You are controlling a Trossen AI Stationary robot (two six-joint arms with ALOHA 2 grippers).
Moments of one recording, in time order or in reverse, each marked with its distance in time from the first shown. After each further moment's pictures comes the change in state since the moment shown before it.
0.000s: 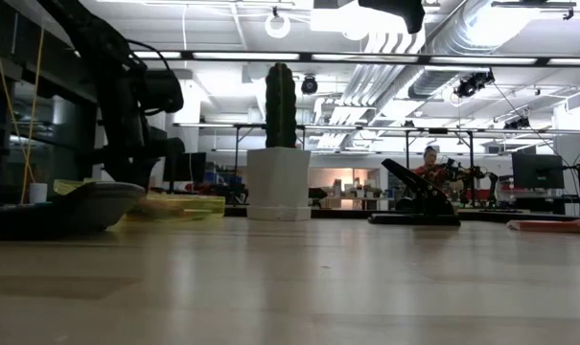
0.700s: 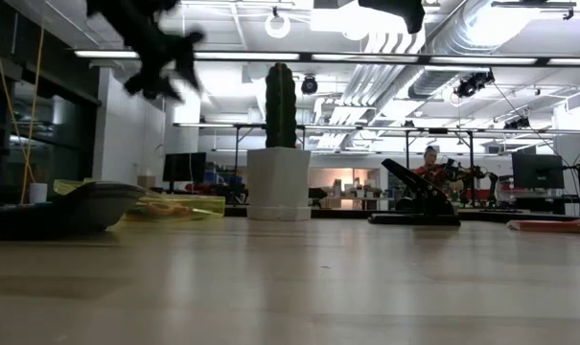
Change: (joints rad) left arm -0.007 -0.215 0.330 -0.044 0.069 0.098; right arm 0.000 0.000 0.000 0.000 0.000 -0.001
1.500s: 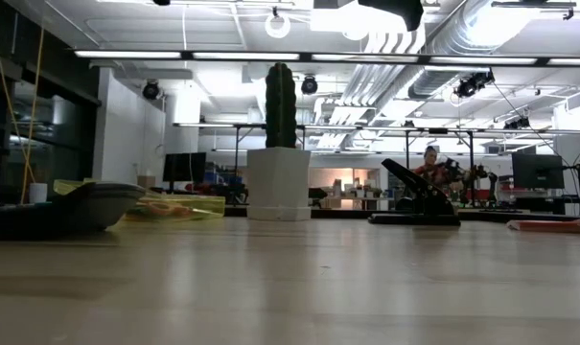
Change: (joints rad) left arm -0.674 -0.358 -0.241 0.824 -0.070 0.230; right arm 0.000 0.000 0.000 0.000 -0.007 -0.088
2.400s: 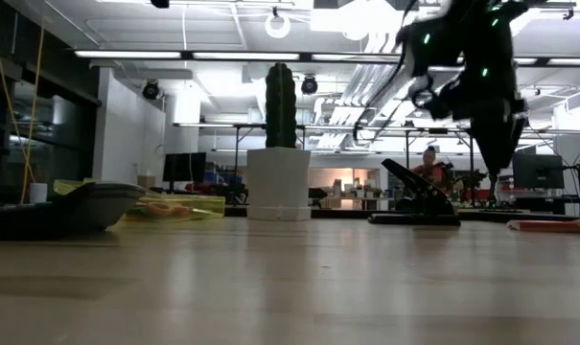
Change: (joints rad) left arm -0.006 0.001 0.000 -0.022 -0.023 0.002; right arm -0.040 0.357 -0.001 -1.148 0.213 0.417
